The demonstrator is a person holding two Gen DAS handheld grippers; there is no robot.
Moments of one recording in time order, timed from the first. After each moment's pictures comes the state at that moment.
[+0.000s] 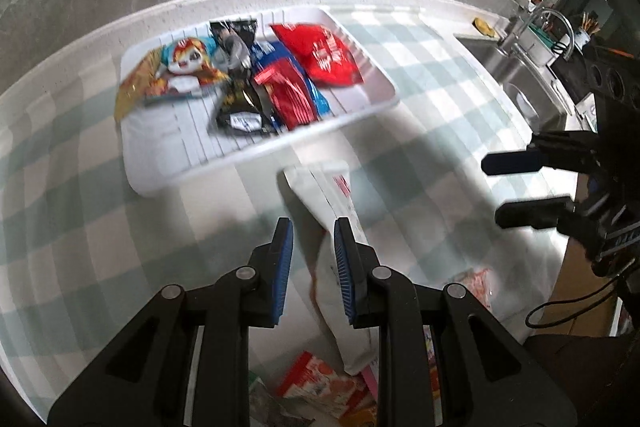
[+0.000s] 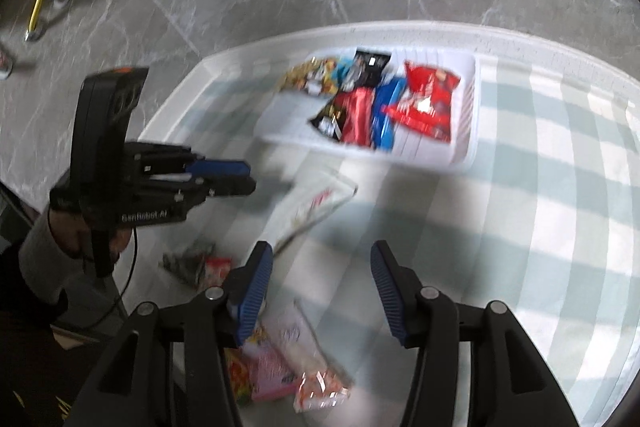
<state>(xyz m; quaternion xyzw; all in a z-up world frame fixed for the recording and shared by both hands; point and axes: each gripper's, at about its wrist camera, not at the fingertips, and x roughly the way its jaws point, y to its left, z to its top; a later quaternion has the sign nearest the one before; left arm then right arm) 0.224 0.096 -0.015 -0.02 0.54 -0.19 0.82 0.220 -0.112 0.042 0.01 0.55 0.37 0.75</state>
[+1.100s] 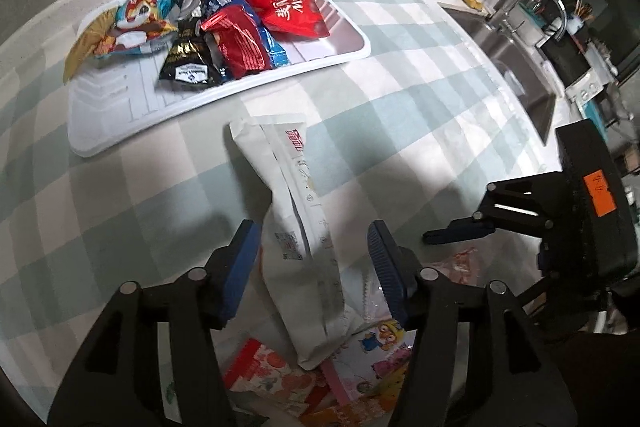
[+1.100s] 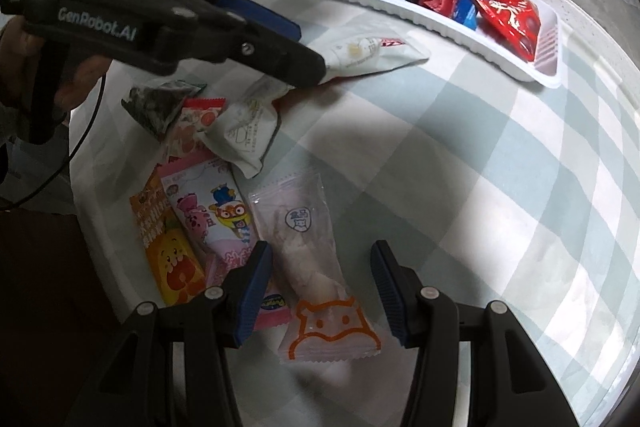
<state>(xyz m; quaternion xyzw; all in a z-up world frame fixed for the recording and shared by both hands) 0.218 0.065 -0.044 -0.02 0.58 -0.22 0.79 0.153 -0.076 -0.029 -0.17 0.58 0.40 0.68</state>
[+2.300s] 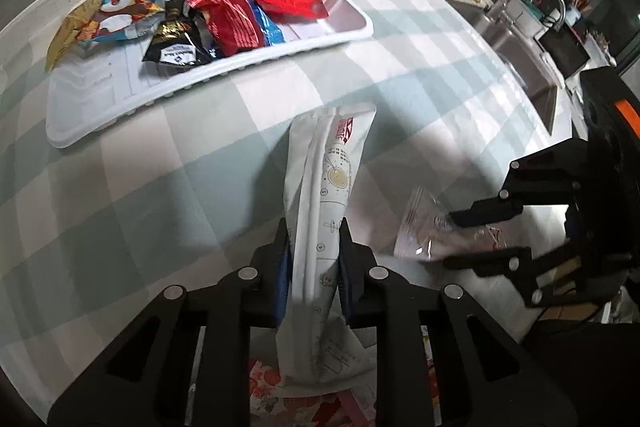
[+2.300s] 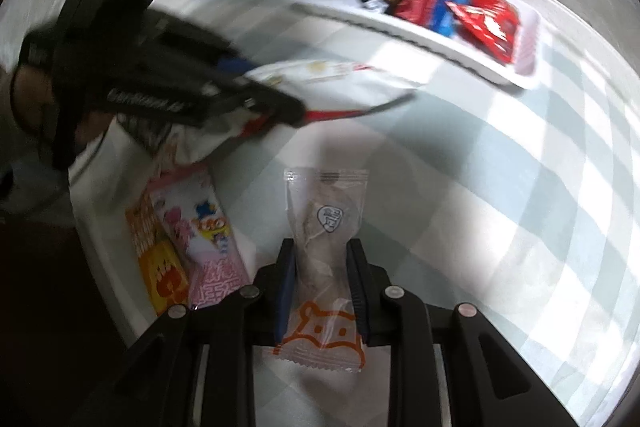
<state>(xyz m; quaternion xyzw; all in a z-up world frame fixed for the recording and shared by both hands) 0.217 0.059 -0.072 -0.02 0.57 -0.23 0.79 0.165 -0.081 -0.026 -0.12 0.58 0.39 0.70</state>
